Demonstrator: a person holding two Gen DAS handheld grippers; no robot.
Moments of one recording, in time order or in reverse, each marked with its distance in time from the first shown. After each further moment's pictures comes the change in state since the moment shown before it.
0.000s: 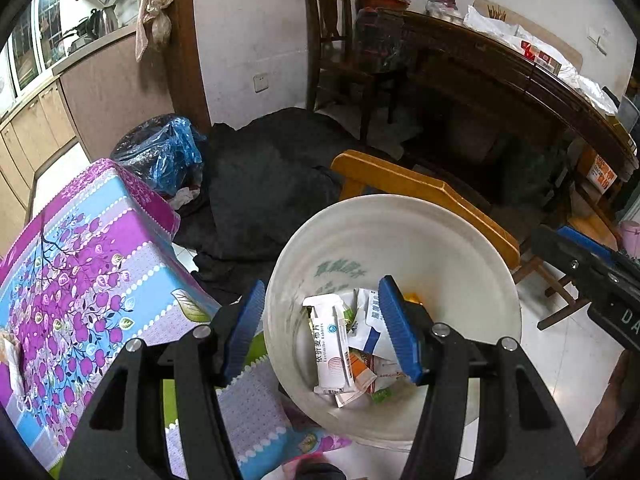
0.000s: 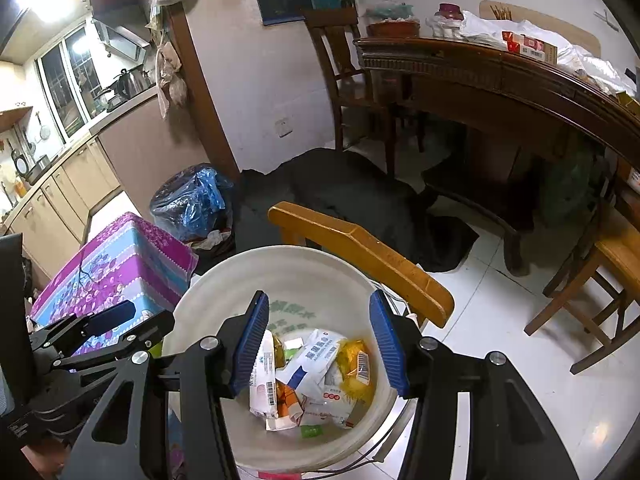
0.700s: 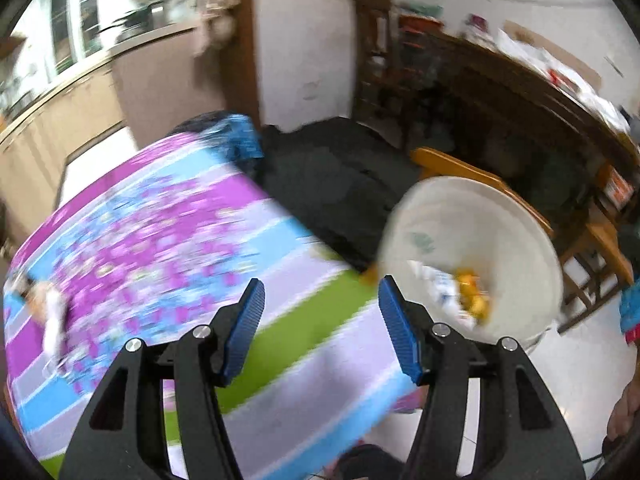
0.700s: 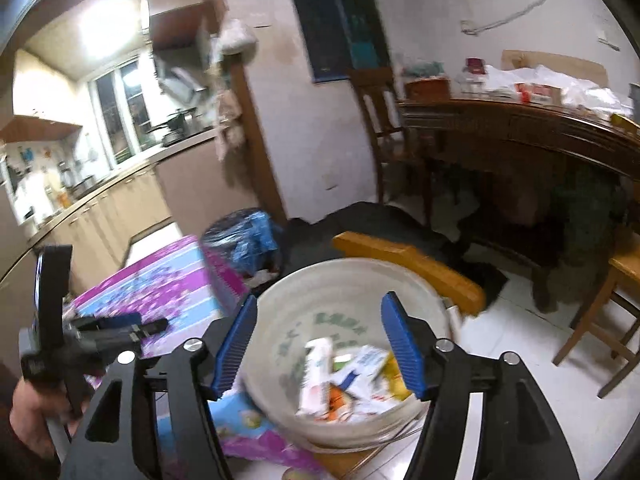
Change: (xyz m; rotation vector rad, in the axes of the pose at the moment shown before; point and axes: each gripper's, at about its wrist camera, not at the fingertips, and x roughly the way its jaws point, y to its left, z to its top) left arm -0.070 0.122 -0.070 -0.099 -0.066 0.098; right arm -0.088 0.050 -0.078 -0.077 -0.214 0.194
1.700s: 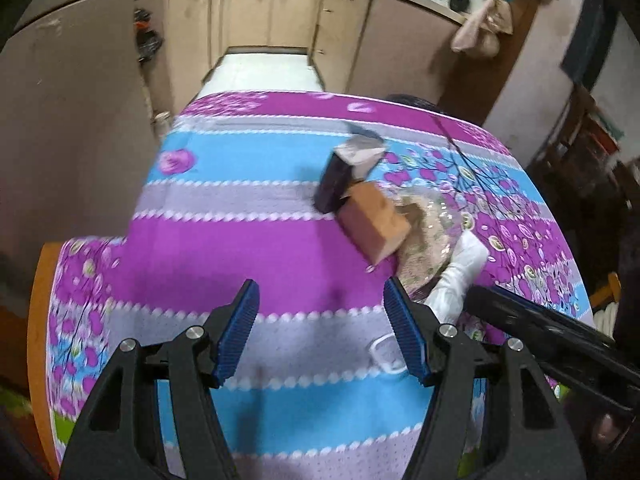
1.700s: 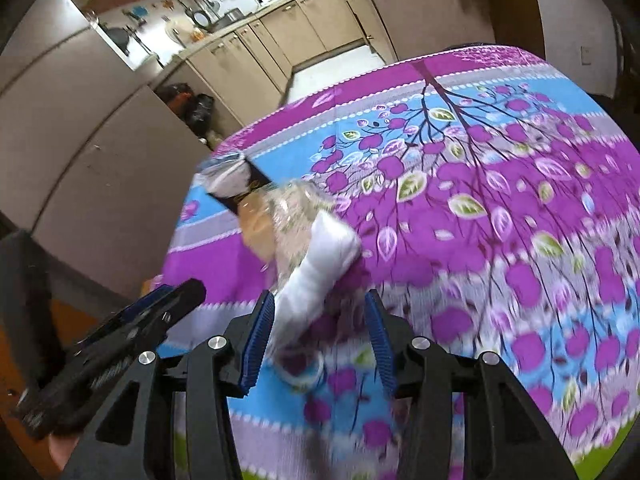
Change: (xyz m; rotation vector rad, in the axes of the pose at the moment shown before) left arm -0.032 0.360 -0.091 -0.533 0.032 0.274; right arm 0.242 0.486 -0.107 -0.213 0.631 0.512
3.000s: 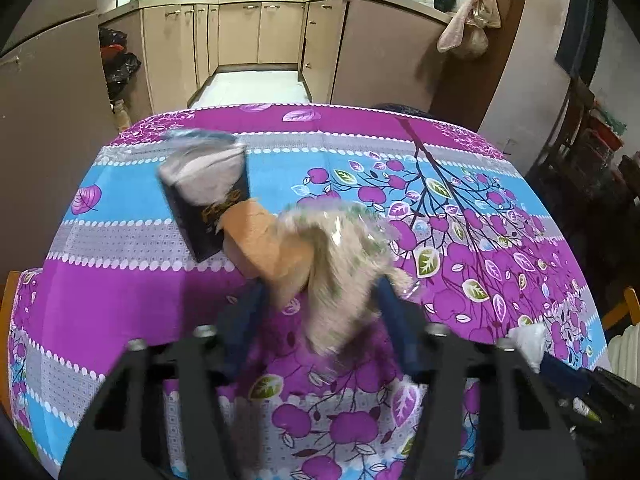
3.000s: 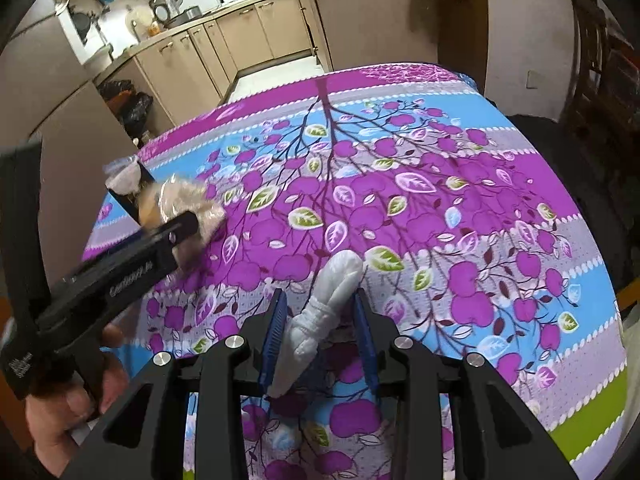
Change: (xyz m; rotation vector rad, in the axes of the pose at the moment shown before) left arm 0.057 -0.079 0.018 0.022 -0.072 0.024; right arm -0.041 -0.074 -0.008 -0.062 -0.054 -0.253
